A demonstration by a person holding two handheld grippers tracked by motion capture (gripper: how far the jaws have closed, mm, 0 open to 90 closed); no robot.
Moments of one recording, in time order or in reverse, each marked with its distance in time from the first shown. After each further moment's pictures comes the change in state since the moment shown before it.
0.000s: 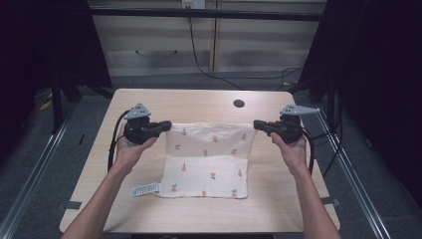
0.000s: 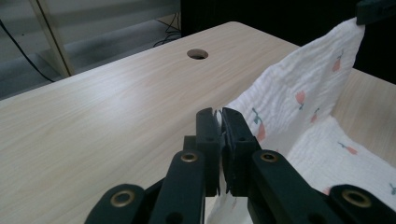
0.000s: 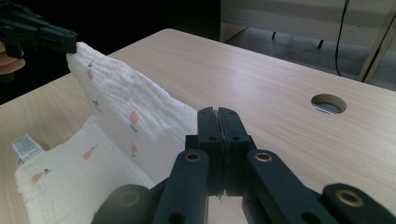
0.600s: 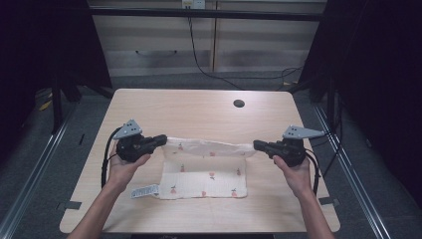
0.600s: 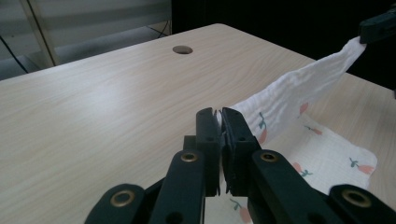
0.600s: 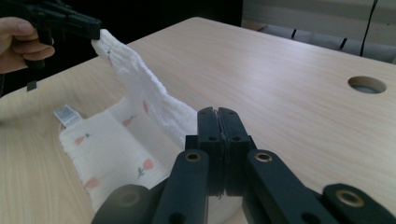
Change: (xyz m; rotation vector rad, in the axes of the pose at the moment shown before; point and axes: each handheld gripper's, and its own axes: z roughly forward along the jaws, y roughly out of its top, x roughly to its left) left arm -0.023 -0.036 -0.026 -0.041 -0.038 -0.011; right arm 0.038 -0.038 -0.025 0.007 0.063 -0.033
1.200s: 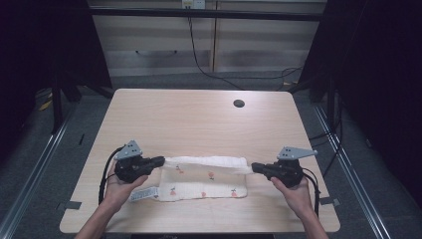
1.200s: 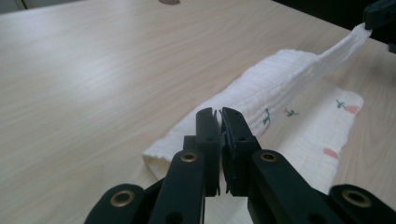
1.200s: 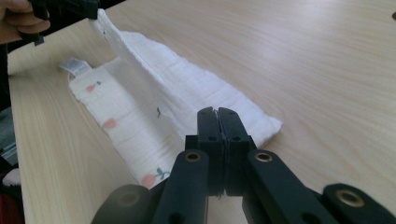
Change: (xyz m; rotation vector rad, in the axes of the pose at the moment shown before) left arm -0.017 -0.047 -0.007 0.127 -0.020 -0.003; right arm 0.021 -0.046 -0.001 0.124 0.028 0.024
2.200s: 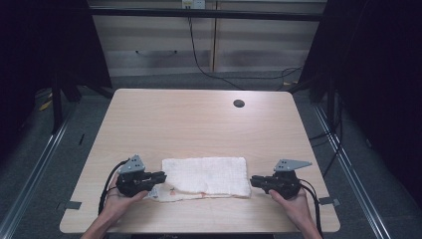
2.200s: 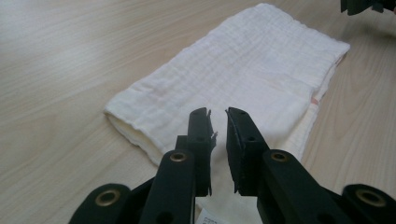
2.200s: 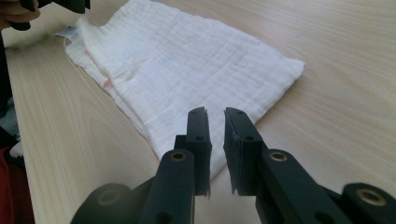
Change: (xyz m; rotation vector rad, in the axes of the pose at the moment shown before) left arm -0.007 -0.030 0.000 0.042 -0.064 -0.008; right arm 0.005 -0.032 0.008 0.079 0.017 0.047
